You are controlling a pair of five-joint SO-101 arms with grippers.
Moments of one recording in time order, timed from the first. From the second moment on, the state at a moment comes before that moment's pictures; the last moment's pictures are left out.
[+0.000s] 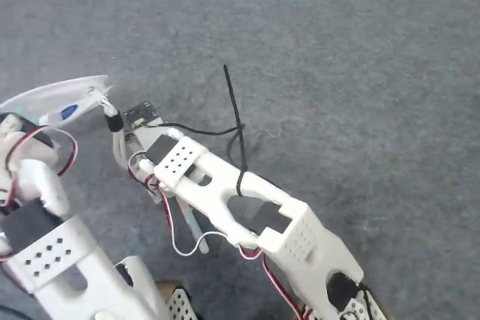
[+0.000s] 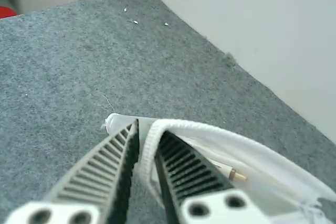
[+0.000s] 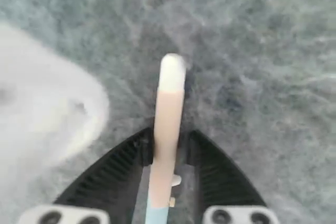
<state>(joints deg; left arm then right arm) -43.3 -56.0 42.6 52.7 21.5 -57.9 39.0 -20.3 71.7 -21.7</state>
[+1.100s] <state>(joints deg) -32.5 -55.9 42.6 52.7 21.5 -41.8 22.2 -20.2 84.0 -21.9</state>
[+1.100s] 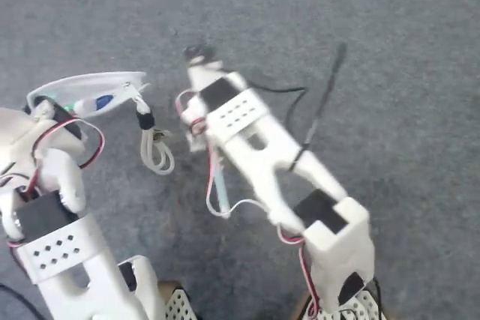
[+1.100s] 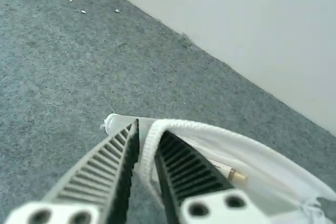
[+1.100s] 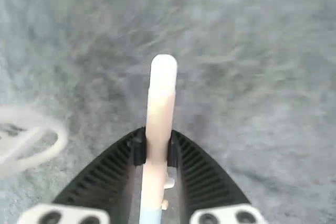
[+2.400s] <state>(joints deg) -12.0 -55.9 37.1 63.3 8.8 -27.0 -41.7 24.4 53.3 -34.3</state>
